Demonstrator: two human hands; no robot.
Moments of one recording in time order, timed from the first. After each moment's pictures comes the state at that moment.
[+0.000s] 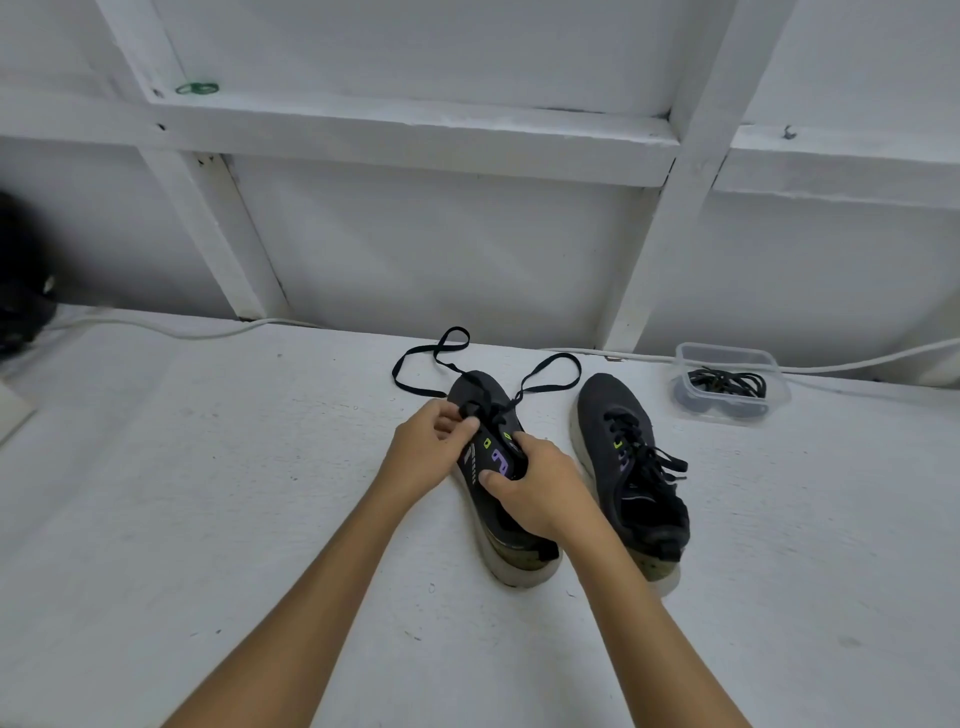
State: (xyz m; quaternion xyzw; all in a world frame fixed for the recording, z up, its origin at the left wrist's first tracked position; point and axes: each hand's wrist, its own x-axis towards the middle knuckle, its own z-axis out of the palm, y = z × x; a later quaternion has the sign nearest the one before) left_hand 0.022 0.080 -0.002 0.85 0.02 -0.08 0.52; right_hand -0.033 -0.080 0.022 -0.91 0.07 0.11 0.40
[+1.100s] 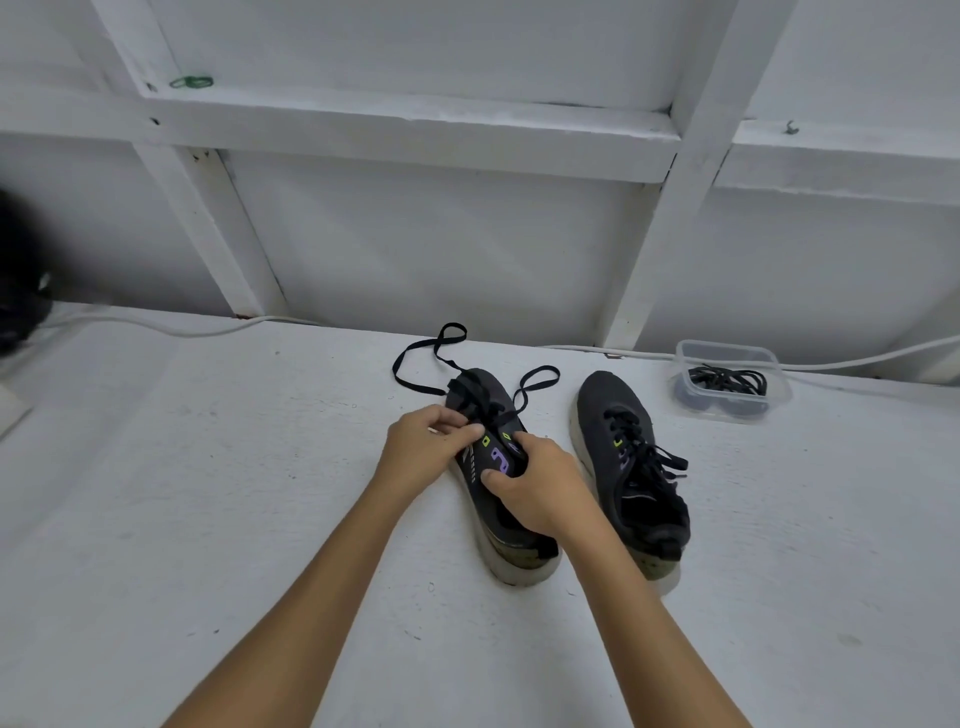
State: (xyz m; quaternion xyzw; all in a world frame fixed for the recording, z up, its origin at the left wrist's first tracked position) left_hand 0.023 0.082 -0.003 0.83 0.07 -0.09 0.54; right_hand -0.030 -0.080 0.020 -0.91 0.08 0.10 0.39
